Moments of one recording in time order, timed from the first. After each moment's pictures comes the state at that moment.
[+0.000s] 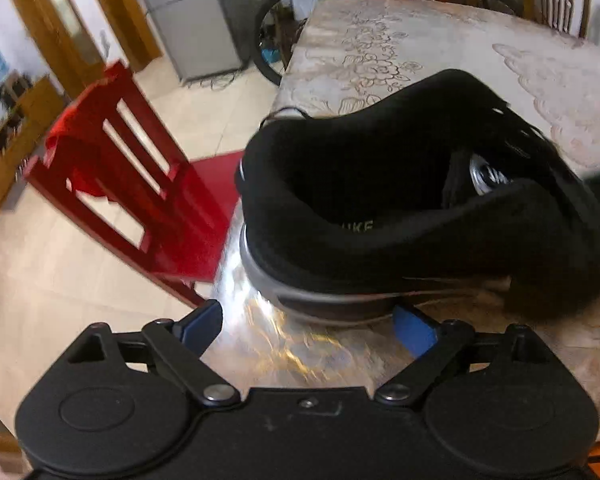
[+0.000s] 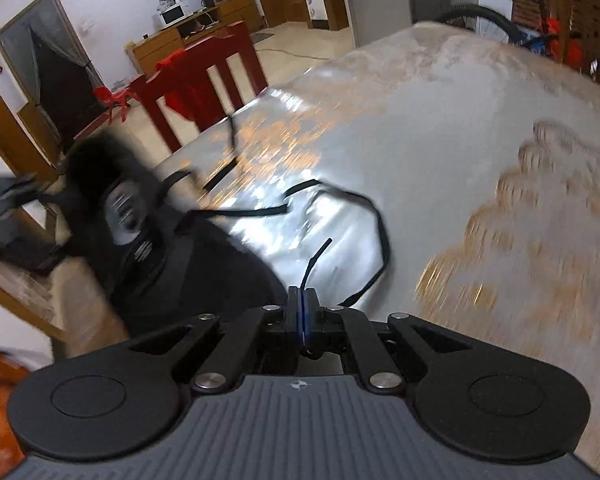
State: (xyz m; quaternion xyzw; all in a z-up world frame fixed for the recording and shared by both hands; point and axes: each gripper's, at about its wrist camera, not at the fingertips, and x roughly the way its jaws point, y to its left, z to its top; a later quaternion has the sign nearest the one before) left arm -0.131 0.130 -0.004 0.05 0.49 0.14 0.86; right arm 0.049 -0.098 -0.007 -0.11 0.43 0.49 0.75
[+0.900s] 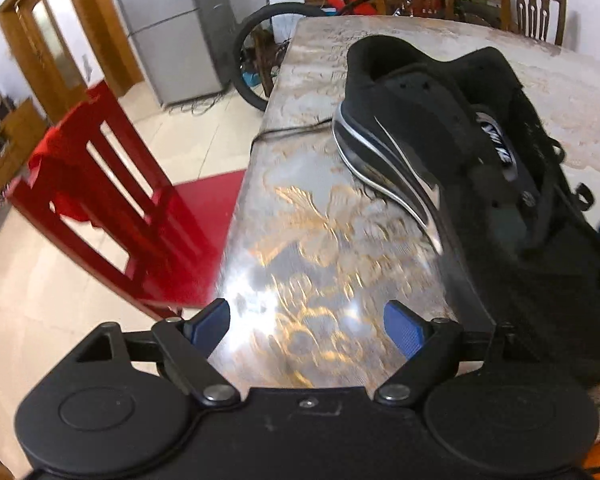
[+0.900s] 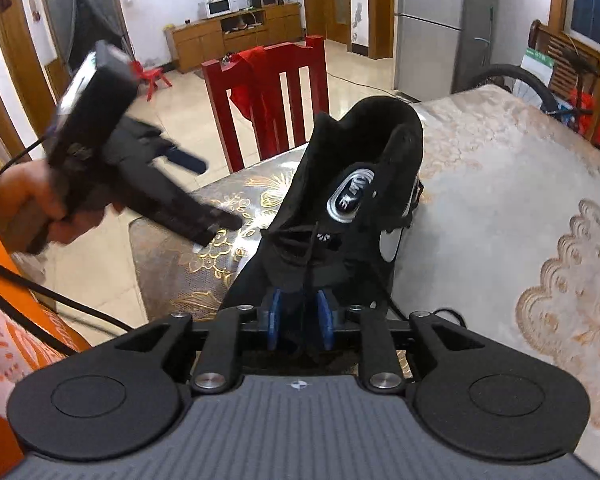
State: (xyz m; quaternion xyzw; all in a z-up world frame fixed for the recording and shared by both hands) left arm -0.145 0.143 -0.013 0.02 0.47 0.11 0.88; right arm -0.057 -0.049 0.042 -0.19 0.35 0.52 0.75
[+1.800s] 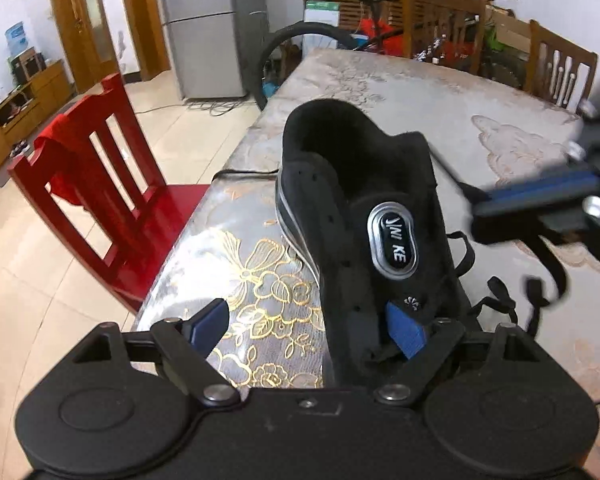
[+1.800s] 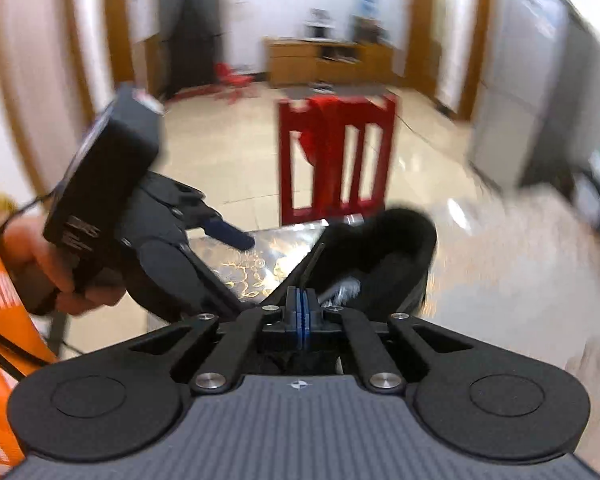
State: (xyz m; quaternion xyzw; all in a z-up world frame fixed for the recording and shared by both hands) left arm -0.106 0.080 0.014 -0.05 0.43 0.17 0.88; right arm -0.025 -0.047 0.089 -0.29 0.20 0.66 0.66
